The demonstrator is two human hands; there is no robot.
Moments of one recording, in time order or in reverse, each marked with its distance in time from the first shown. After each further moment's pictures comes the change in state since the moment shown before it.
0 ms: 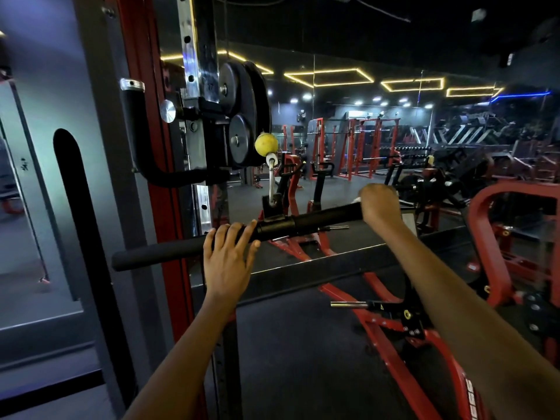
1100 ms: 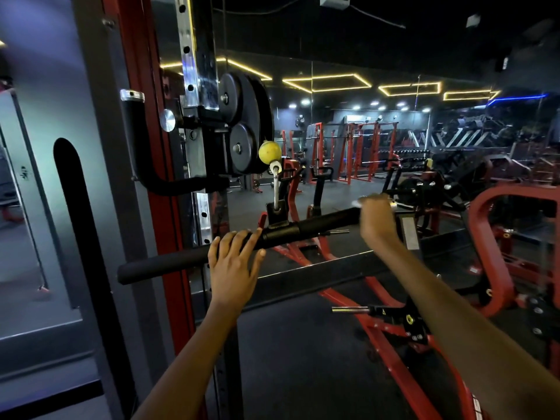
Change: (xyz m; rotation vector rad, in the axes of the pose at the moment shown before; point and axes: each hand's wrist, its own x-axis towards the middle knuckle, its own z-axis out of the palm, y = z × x) left_hand 0.000 0.006 0.005 -0.118 0.001 0.013; right_hand -0.006 -0.001 0.023 0.343 0.080 0.118
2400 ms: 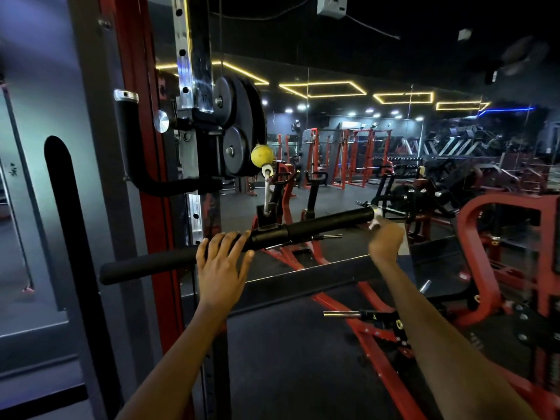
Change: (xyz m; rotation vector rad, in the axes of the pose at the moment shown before) left_hand 0.001 0.001 -0.005 0.002 -0.027 -0.031; right_hand -0.003 0.043 0.026 0.574 0.139 0.491
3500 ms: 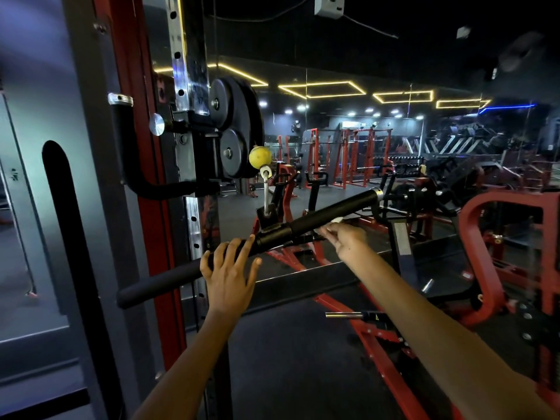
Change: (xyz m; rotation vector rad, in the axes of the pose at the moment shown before) left_hand -0.009 0.013 0.019 -0.005 -0.048 -0.058; right_hand -0.040 -0.051 0.022 0.763 -0.401 0.546
